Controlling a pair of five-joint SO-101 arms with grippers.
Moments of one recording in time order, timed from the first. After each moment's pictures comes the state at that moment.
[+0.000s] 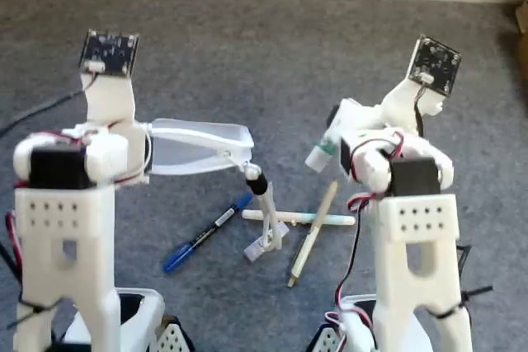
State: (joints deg) left arm -5.3 -33.3 10.4 93.1 3.7; right arm -10.5 -40.7 25.5 64.1 -22.7
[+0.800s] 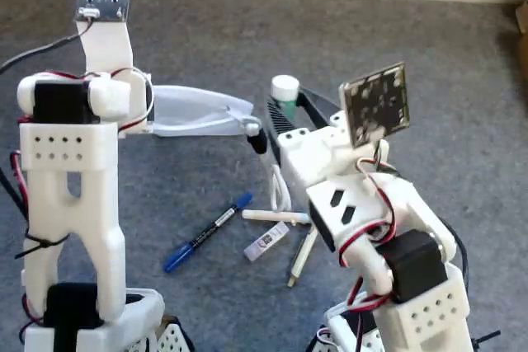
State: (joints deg) left arm -5.3 -14.5 -9.7 95.0 8.2; right arm -30.4 -58.3 25.5 52.7 1.5
